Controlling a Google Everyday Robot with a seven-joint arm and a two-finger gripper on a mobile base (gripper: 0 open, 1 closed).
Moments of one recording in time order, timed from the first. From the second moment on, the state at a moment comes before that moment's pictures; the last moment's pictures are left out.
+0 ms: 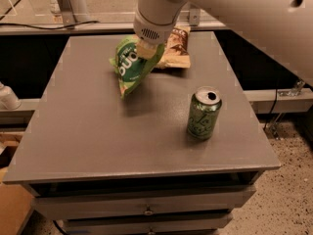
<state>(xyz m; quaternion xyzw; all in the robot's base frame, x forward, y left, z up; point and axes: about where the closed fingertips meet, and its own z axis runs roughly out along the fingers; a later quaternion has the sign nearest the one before) 0.615 0.013 0.944 -0.60 0.76 -0.07 0.26</state>
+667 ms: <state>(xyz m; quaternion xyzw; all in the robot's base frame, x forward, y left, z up) 0.631 -0.047 0.940 -0.57 0.78 -0.10 0.24</state>
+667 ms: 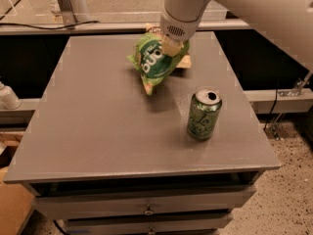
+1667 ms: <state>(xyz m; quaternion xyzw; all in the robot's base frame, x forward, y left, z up) 0.632 -0.167 0.928 -0.54 0.81 -0.15 0.17</state>
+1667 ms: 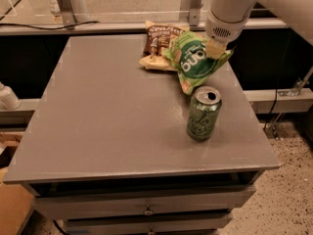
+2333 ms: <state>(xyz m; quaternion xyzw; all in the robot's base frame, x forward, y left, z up) 0.614 -0.211 0.947 -0.52 0.82 -0.16 0.17</state>
